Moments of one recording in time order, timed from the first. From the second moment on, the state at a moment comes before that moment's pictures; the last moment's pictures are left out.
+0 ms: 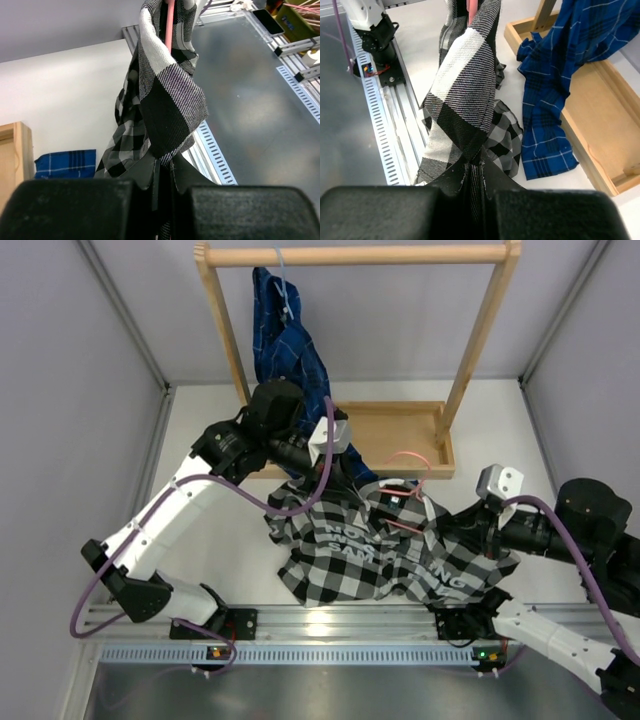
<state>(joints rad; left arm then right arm) -0.75 1.41 1.66 -0.79 1.16 0.43 0.73 0.64 1.36 -1.04 -0.38 -0.21</state>
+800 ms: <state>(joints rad) -0.75 0.61 1.43 -0.52 -0.02 0.00 0.76 0.55 1.93 -1.09 0.11 -0.13</state>
